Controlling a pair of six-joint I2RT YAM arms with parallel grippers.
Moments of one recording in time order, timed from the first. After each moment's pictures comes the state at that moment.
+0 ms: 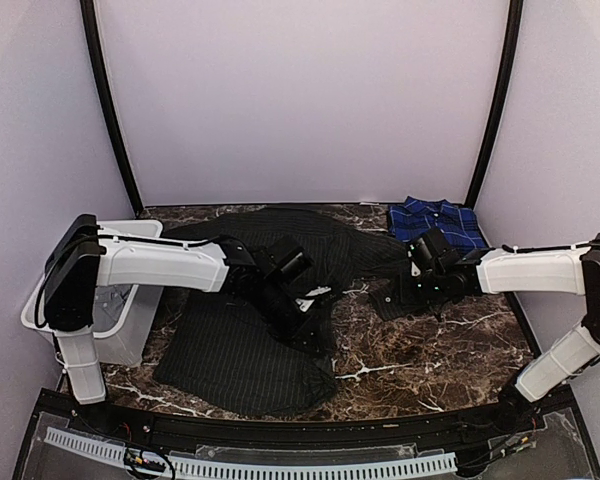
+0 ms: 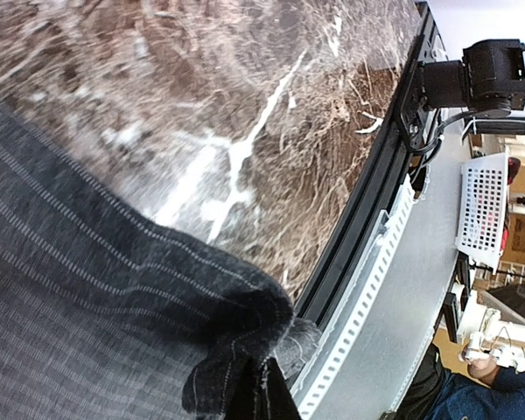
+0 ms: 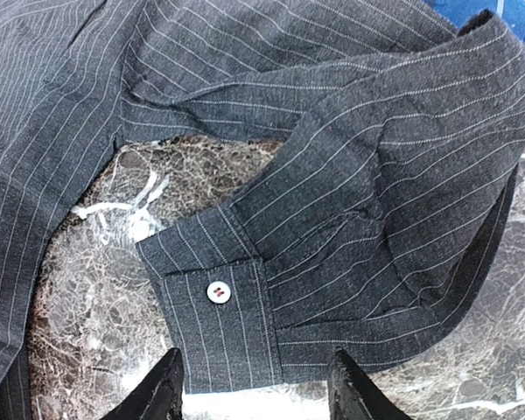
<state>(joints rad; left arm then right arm) -1.00 1.89 1.36 -0.59 0.61 -0.41 0.61 1.46 0.79 -0.29 0.19 0.50</state>
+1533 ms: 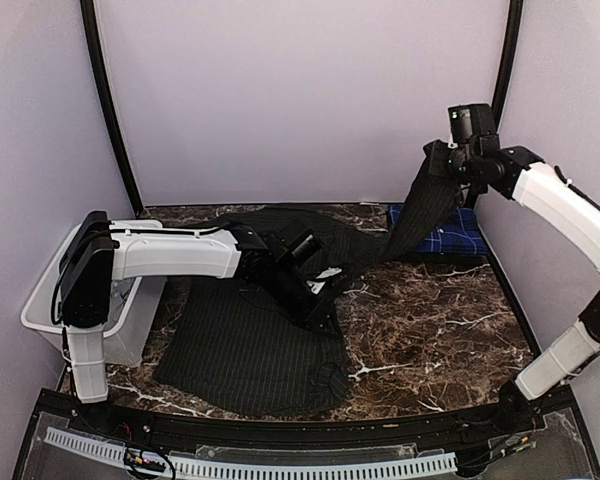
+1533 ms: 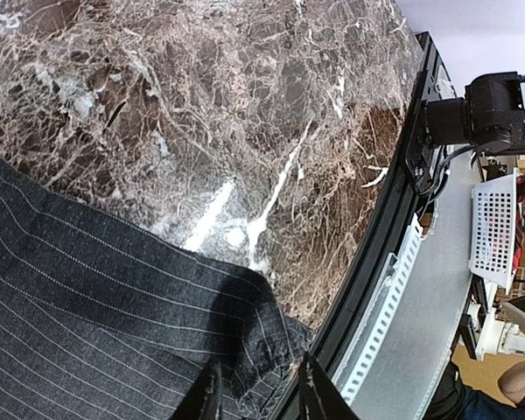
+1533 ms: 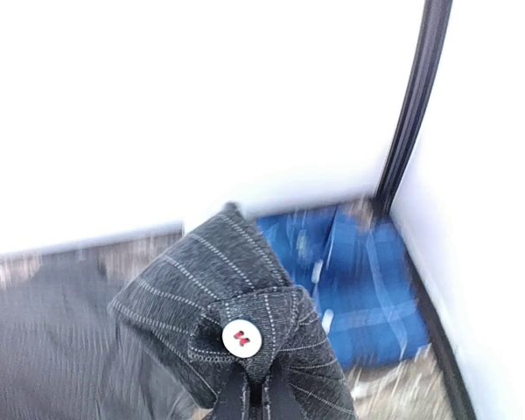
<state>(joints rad) -0.98 1.98 1.54 -0.61 0.56 -0.35 0.47 1.45 1.45 -0.53 0.51 0.34</state>
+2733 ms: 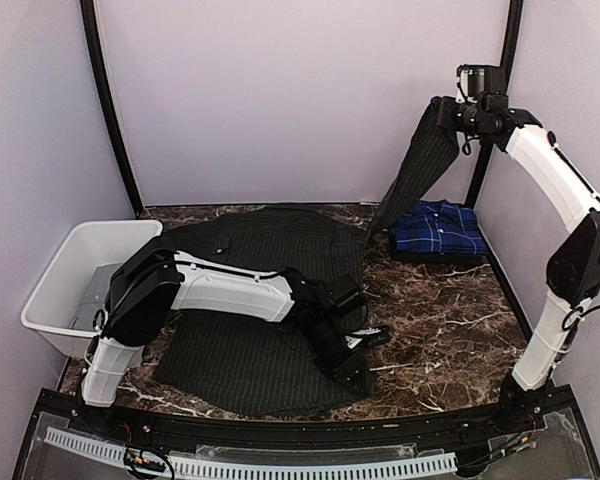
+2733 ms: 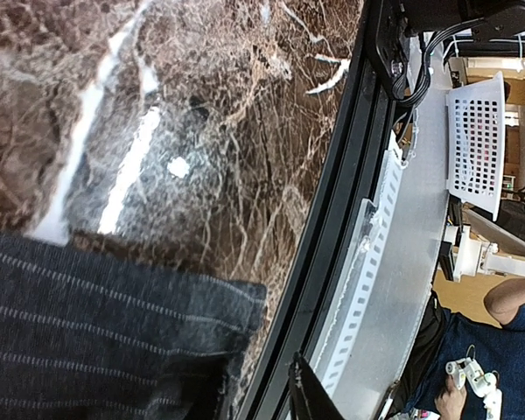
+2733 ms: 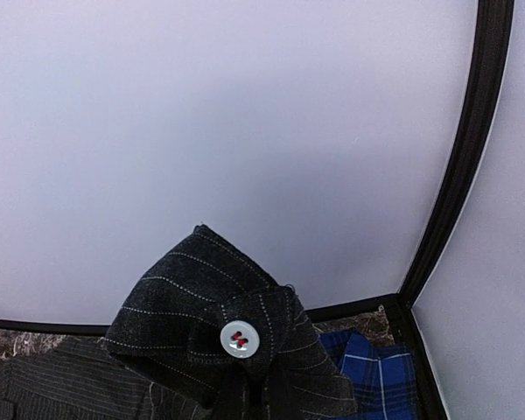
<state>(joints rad) -1.14 2.24 1.66 -0.60 0.76 -0.33 0.22 1.77 2.00 -0.51 0.23 0.18</state>
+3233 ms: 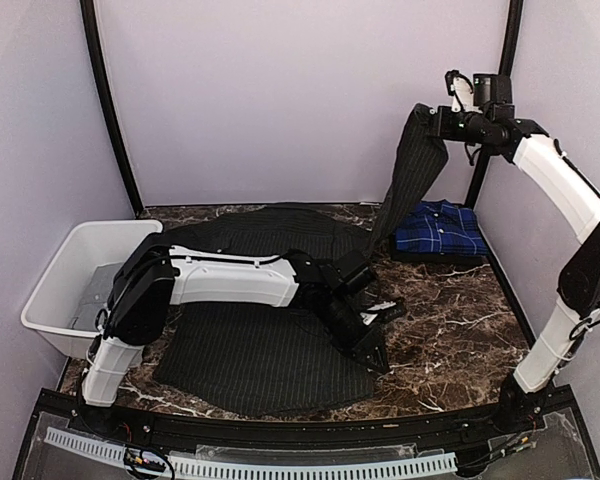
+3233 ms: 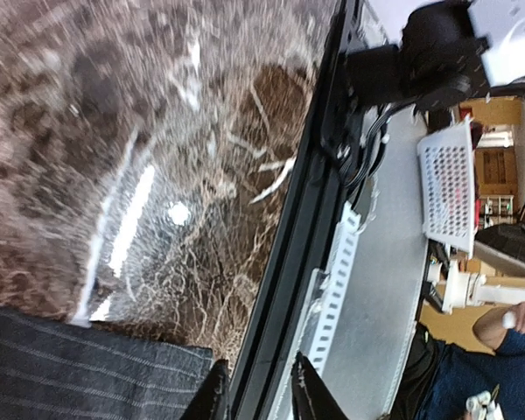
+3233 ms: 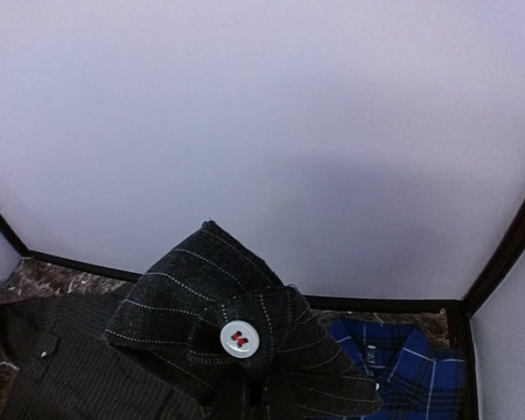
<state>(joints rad) -1.13 2.28 1.82 -0.58 0.74 -0.37 0.23 1.68 1.85 -0.46 -0.03 0.12</state>
